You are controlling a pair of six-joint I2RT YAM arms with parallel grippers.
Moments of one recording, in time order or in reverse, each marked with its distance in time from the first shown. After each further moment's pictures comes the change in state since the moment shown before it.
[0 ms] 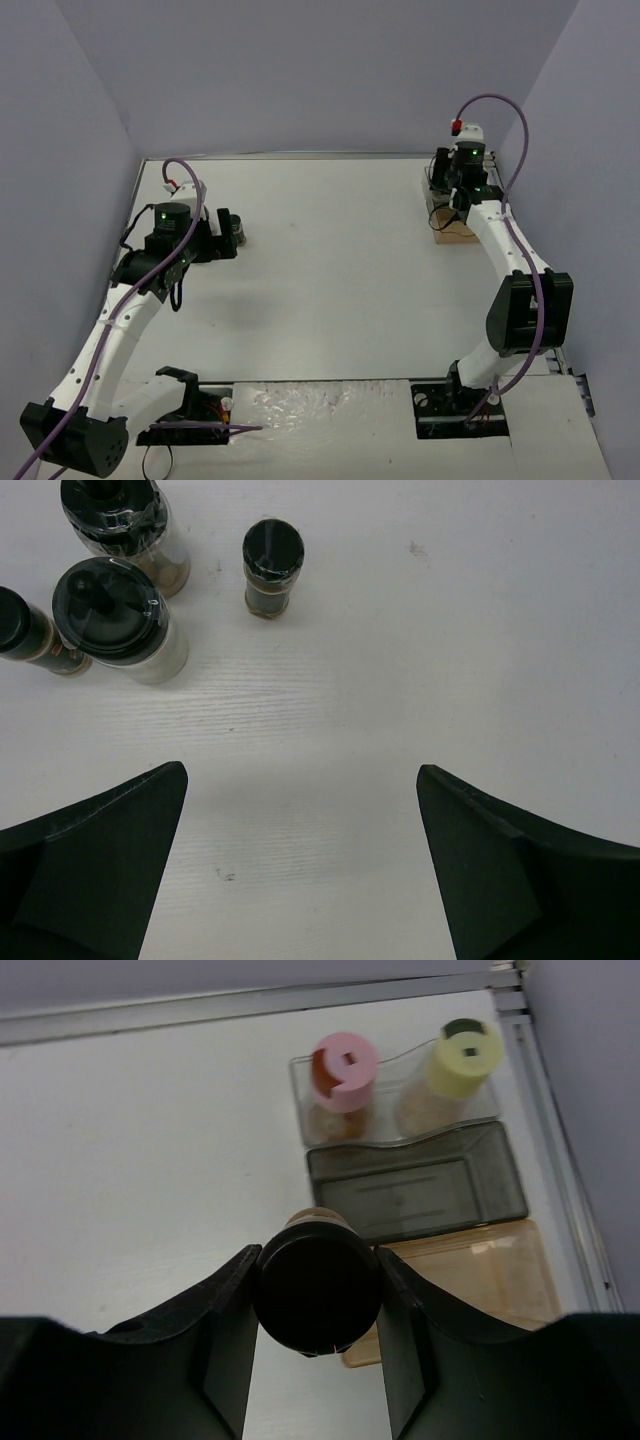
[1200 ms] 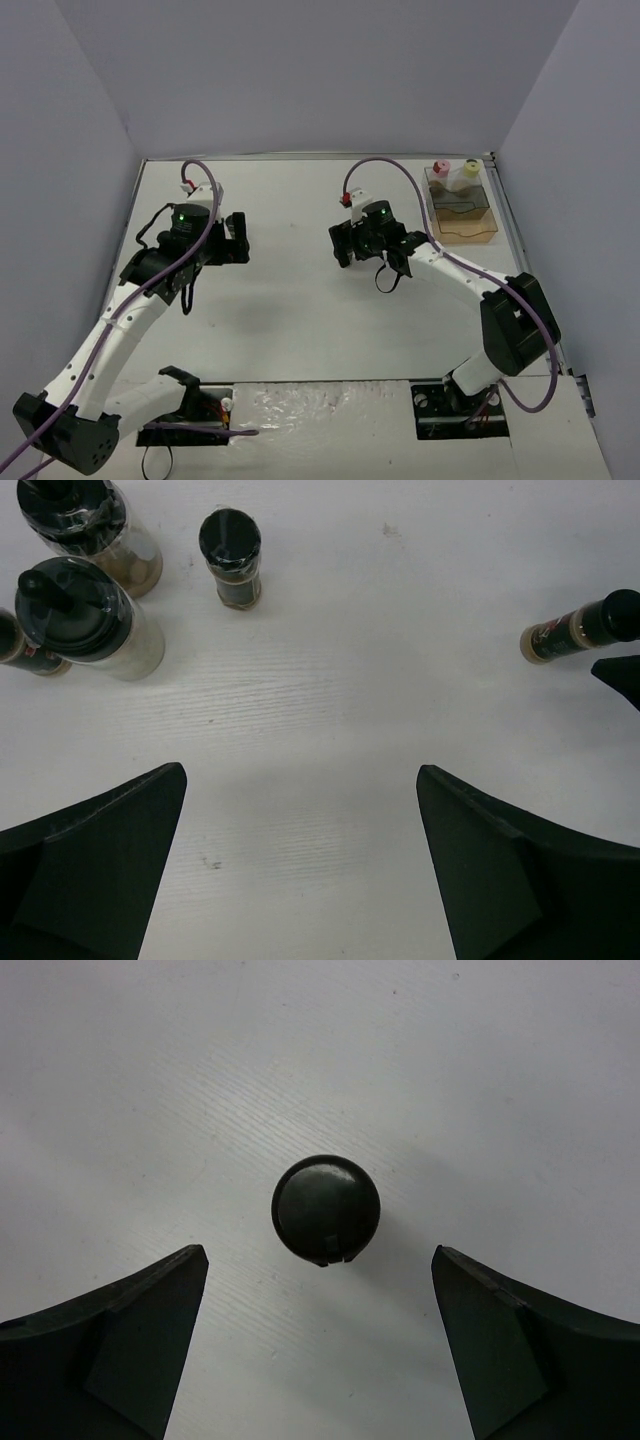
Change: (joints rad) left arm -0.157 0.018 0.047 -0.053 -0.106 -0.033; right arm 0.497 -0.067 -0.334 0.078 -0.202 -0.019
